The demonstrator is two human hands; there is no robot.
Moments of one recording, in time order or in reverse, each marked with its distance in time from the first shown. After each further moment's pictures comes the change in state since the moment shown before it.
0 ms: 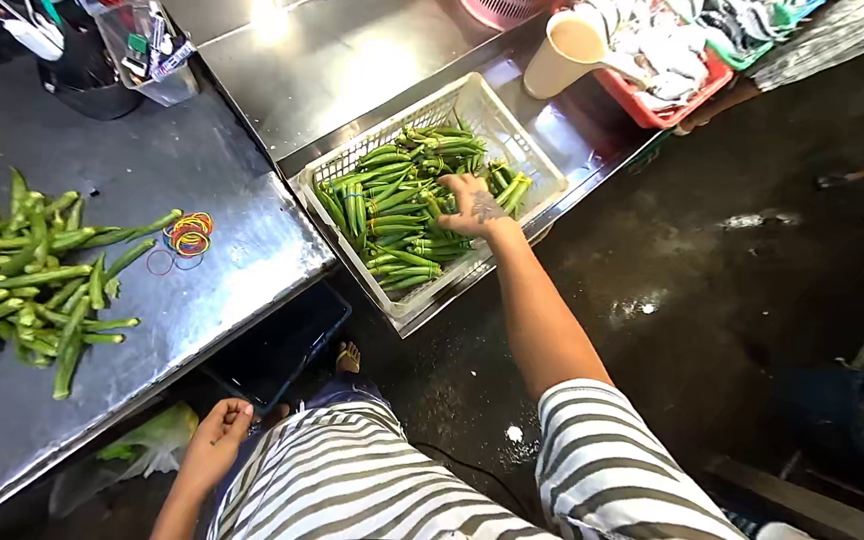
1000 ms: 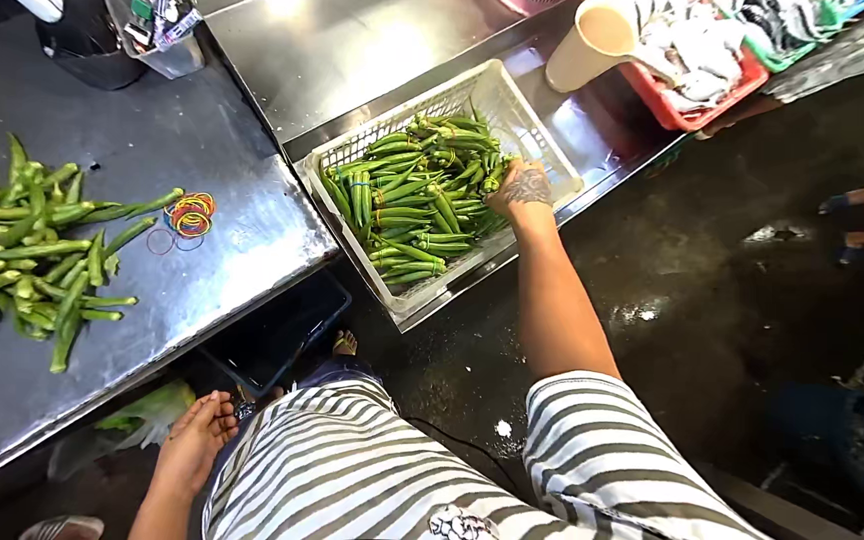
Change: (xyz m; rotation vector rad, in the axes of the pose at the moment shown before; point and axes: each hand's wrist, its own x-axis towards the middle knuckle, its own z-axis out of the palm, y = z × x) left_hand -0.013 0.001 0.002 -0.716 0.194 -0.334; right_hand -0.002 0.006 -0.033 -0.135 0.103 0.518
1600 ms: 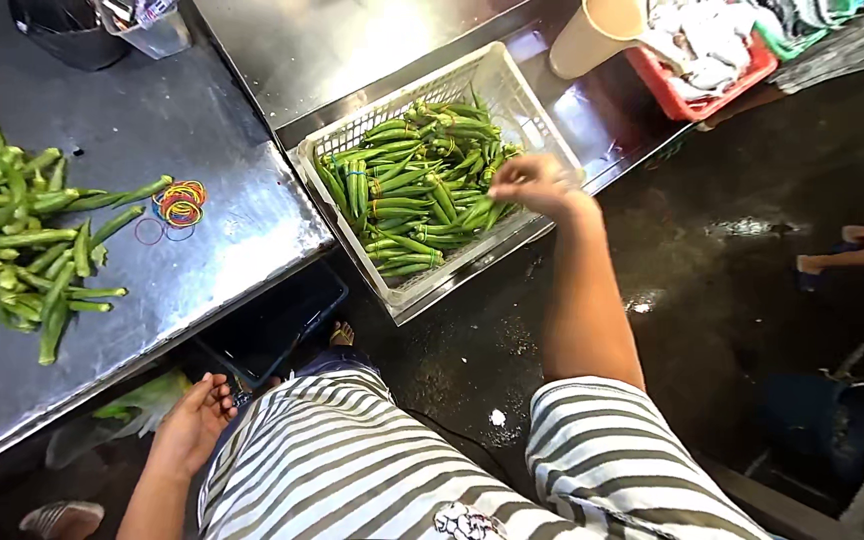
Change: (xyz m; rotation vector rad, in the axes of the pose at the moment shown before) left_hand 0.010 0.007 0.008 -0.175 -0.059 -0.072; right_hand 0.006 0.054 -0.020 0.421 -0.215 -0.542
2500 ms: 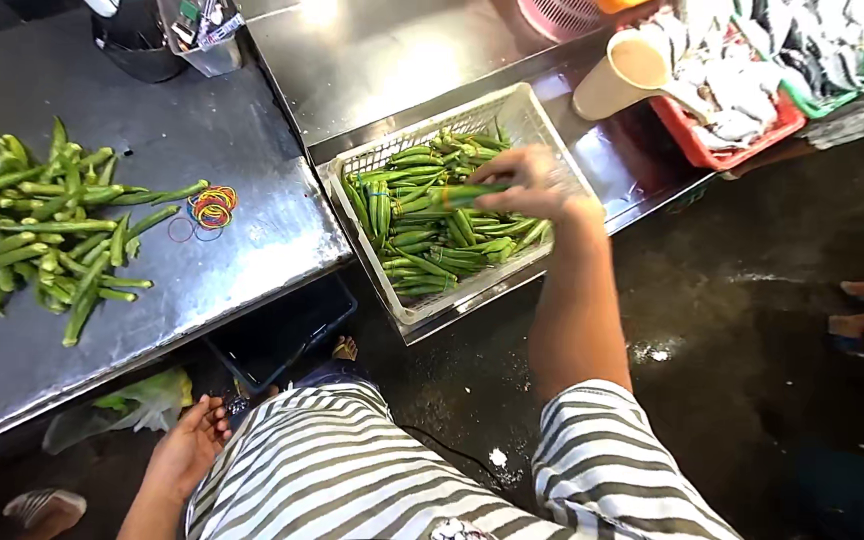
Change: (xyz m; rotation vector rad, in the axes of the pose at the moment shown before) left_hand 0.003 -0.033 -0.033 -0.116 0.101 -0.051; right_hand 0.030 -0.093 -0.004 -0.184 -0.048 -0.343
